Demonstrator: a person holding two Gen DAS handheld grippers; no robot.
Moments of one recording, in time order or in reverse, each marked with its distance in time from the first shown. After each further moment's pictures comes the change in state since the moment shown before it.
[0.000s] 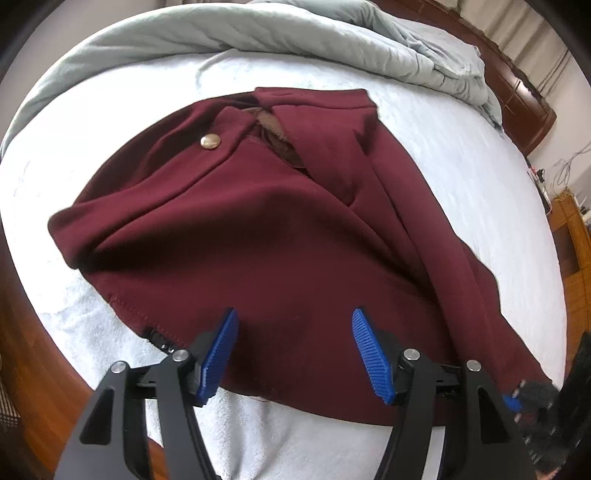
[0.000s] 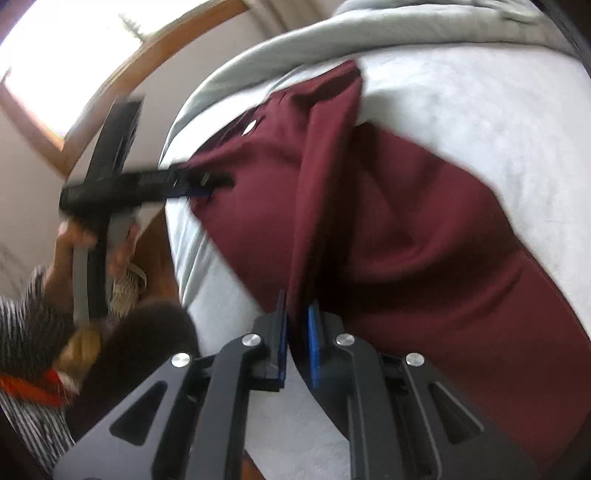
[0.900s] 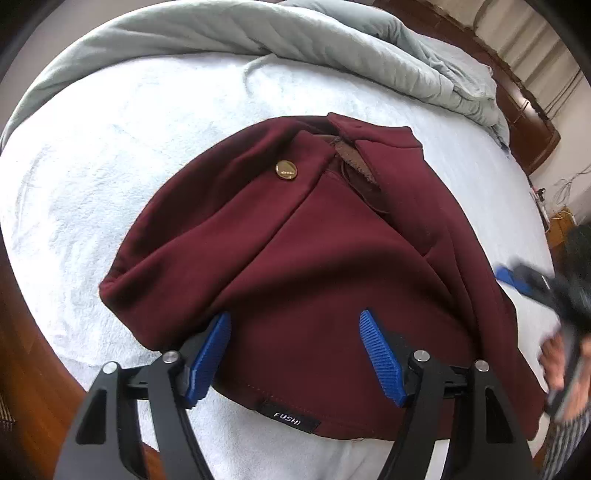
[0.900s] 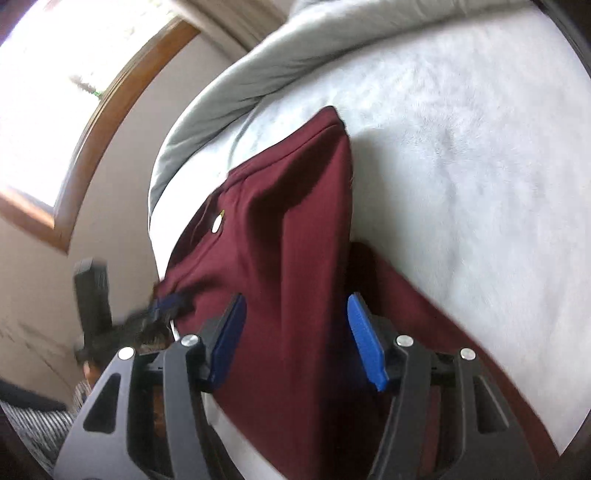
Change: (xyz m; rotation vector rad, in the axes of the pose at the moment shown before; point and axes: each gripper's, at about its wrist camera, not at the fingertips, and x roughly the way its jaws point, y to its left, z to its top) left arm 0.002 0.072 0.030 -0.038 -0.015 -0.042; right arm 0.052 -0.068 0.164 0.257 -0.011 0.084
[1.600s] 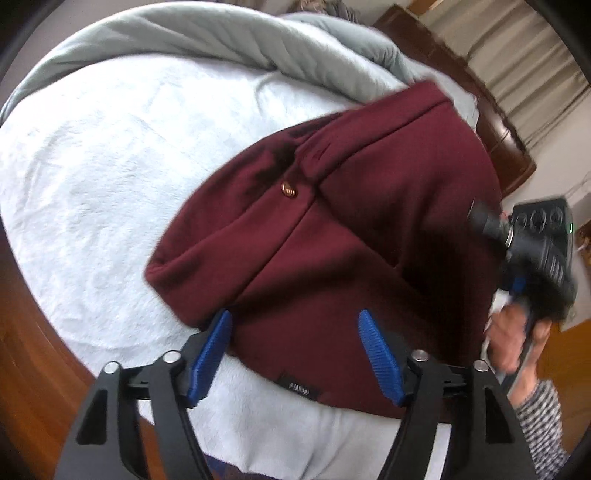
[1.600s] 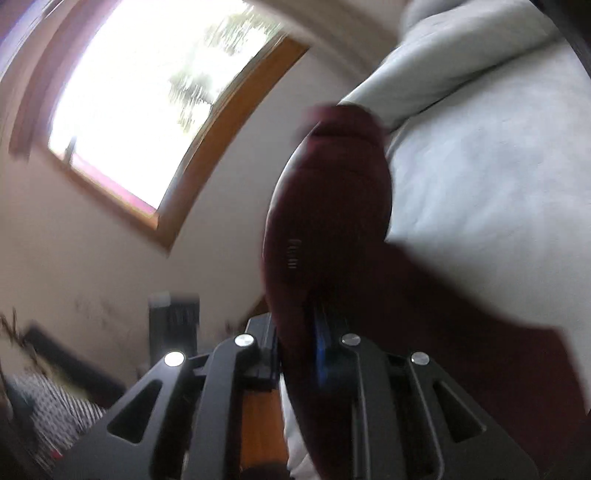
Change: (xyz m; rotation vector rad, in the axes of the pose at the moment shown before) left arm -0.049 0.039 -0.012 -0.092 -0.044 -0.164; right arm 0.037 0.086 0.007 -0.196 -0.055 0.453
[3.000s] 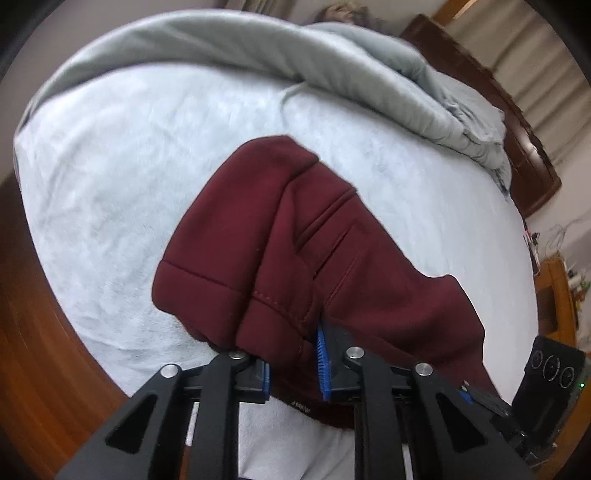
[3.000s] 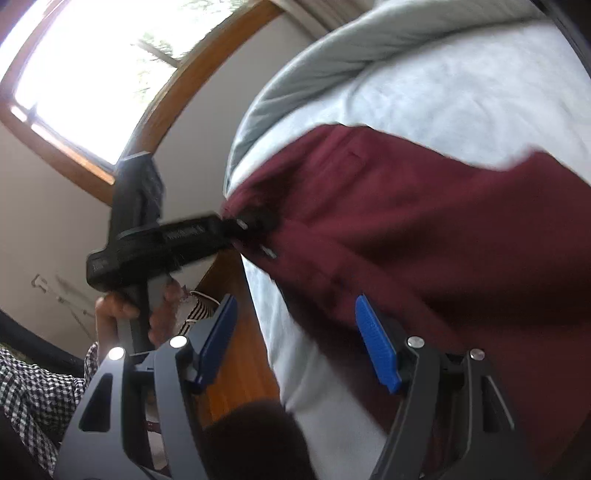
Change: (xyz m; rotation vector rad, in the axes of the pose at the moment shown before) left arm 0.004 -0.020 0.009 -0.023 -0.037 0.132; right arm -0.003 0.035 -0.112 0.065 0.075 -0.228
